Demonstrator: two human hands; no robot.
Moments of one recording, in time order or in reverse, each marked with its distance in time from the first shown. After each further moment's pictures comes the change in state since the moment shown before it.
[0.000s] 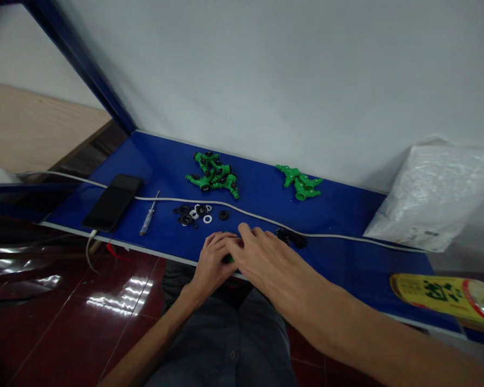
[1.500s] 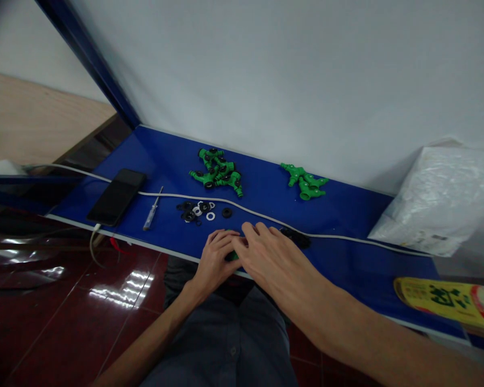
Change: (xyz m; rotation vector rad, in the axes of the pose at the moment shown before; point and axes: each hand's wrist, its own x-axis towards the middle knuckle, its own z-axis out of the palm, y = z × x) left_hand 0.000 0.000 -0.002 -0.009 -0.048 -0.043; right_hand 0.022 -0.003 0.003 -0.037 -0.073 0.074
